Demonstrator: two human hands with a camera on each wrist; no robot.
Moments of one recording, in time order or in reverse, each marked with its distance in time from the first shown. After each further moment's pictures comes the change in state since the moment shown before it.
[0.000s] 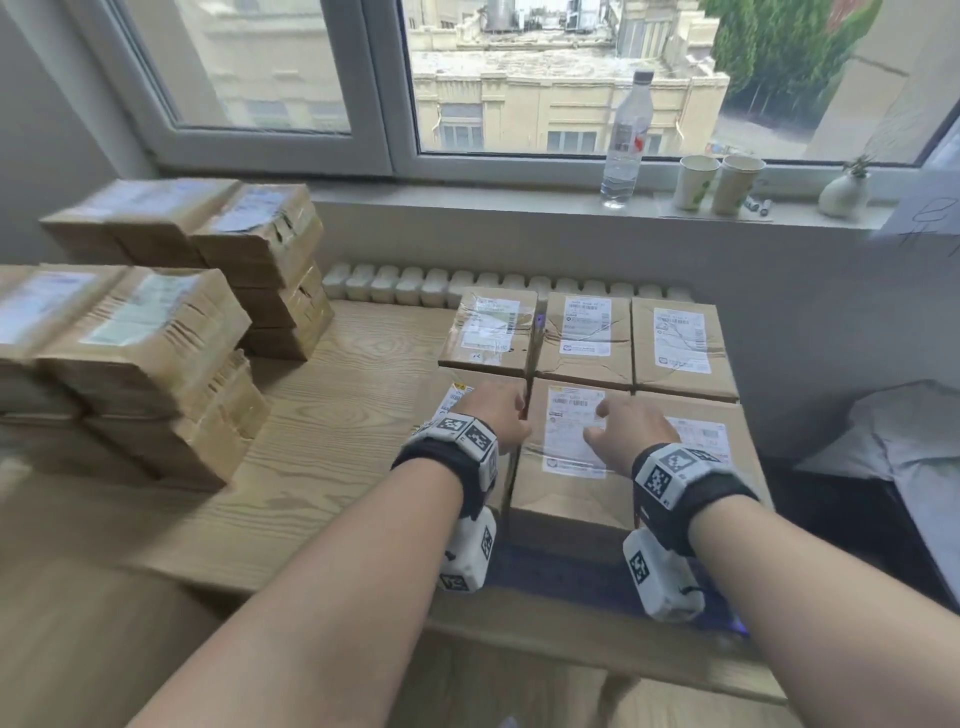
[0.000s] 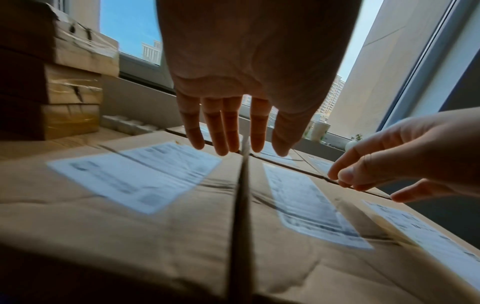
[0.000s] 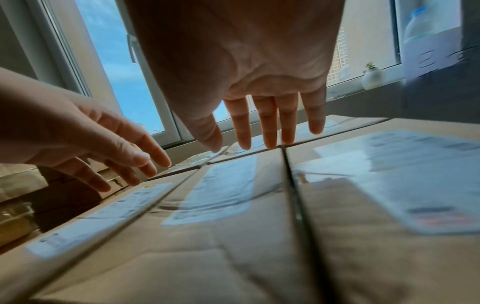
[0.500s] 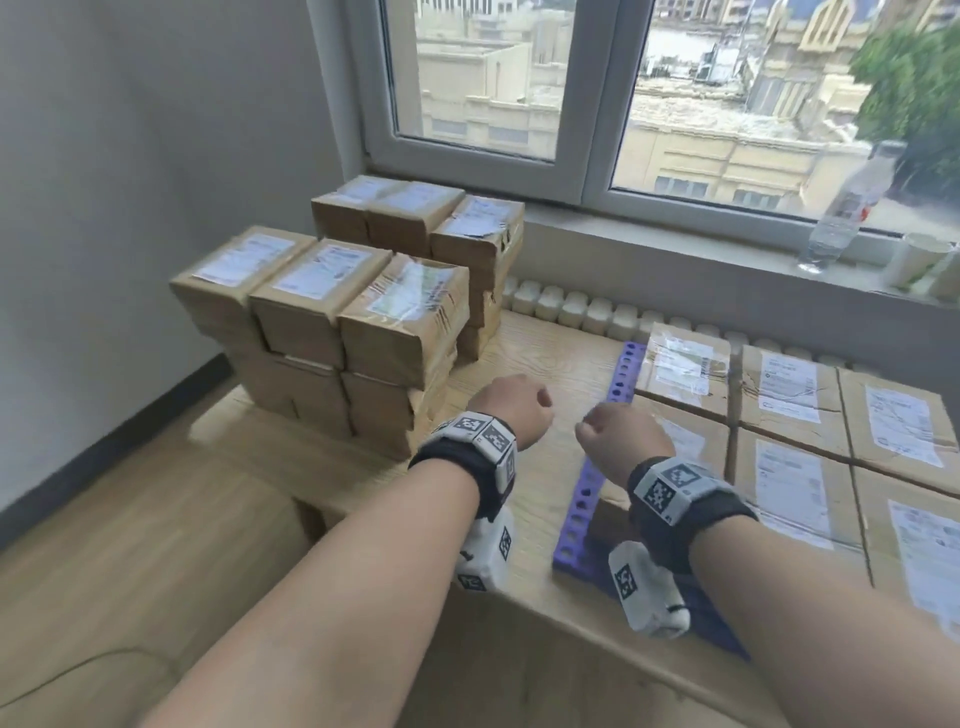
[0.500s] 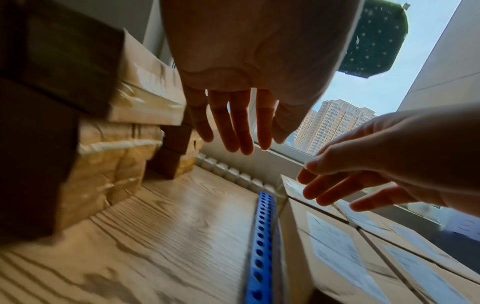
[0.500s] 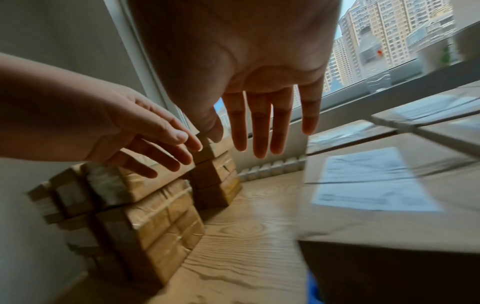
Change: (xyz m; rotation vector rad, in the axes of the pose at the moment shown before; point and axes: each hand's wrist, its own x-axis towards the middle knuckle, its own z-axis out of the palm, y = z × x) left_hand -0.094 -0.197 -0.095 -0.199 0.212 -0.138; right_hand -0.058 -0.245 0.055 0.011 -0.001 -0.304
